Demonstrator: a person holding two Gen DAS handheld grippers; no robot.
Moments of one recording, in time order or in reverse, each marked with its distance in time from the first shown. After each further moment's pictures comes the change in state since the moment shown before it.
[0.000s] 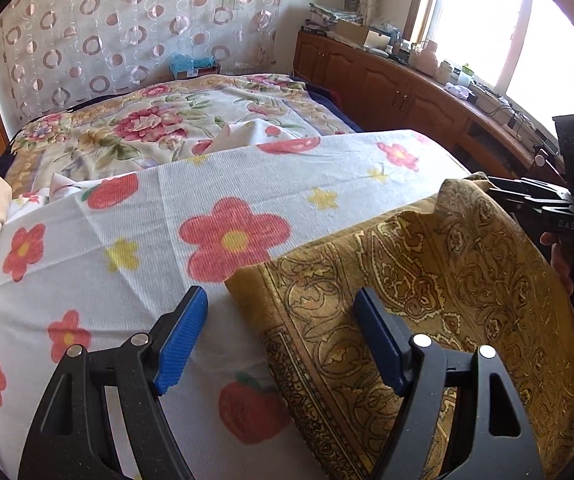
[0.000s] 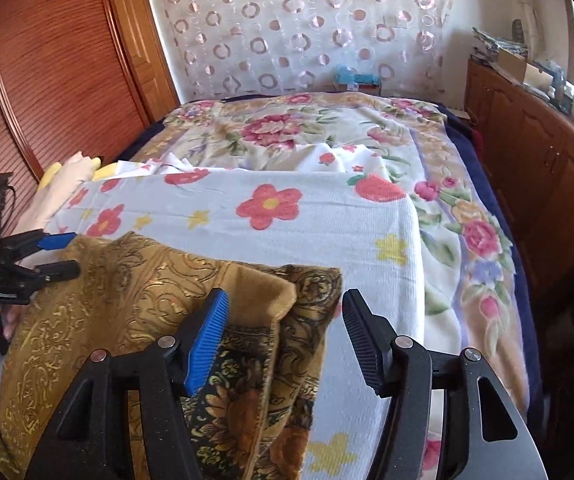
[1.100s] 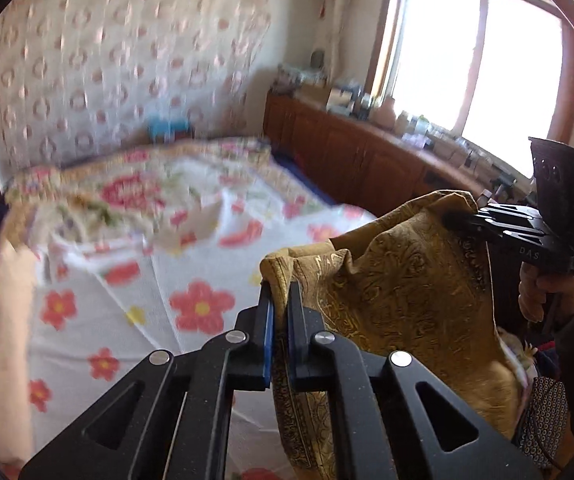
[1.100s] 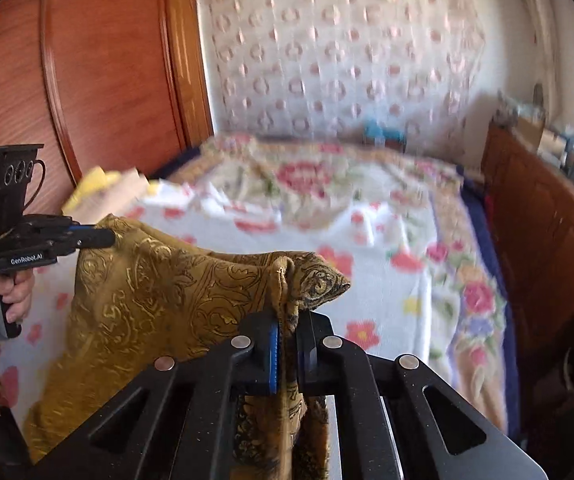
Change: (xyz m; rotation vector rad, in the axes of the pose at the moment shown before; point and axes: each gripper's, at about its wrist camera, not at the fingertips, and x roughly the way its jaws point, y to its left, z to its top) left arm -0.133 -0.040 0.023 0.062 -0.263 -0.095; right arm -0.085 0.049 0.003 -0.151 -0.182 0.012
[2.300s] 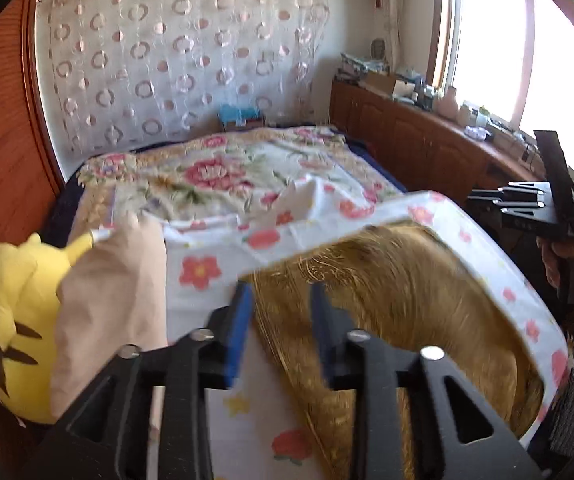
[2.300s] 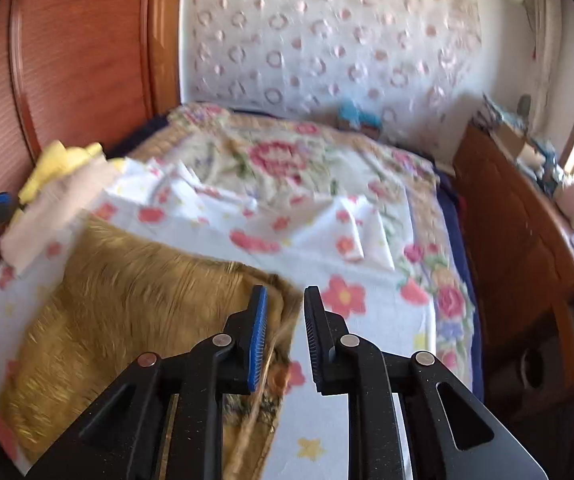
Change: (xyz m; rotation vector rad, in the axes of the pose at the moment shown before) left arm -0.023 0.119 -0.043 -0.041 0.116 0.221; right arm 0.065 0.016 0.069 -0.029 0.189 -0.169
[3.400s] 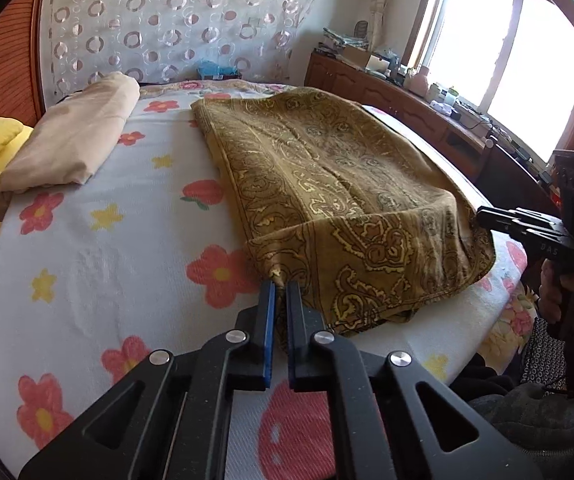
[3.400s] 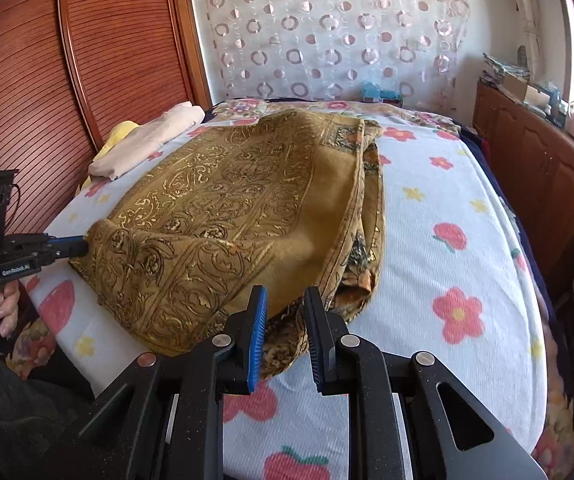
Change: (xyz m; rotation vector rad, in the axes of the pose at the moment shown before) left arm -0.071 -0.058 -0.181 -0.087 0.059 -0.130; right arm -0.114 0.019 -0.206 0.114 -0.053 0.173
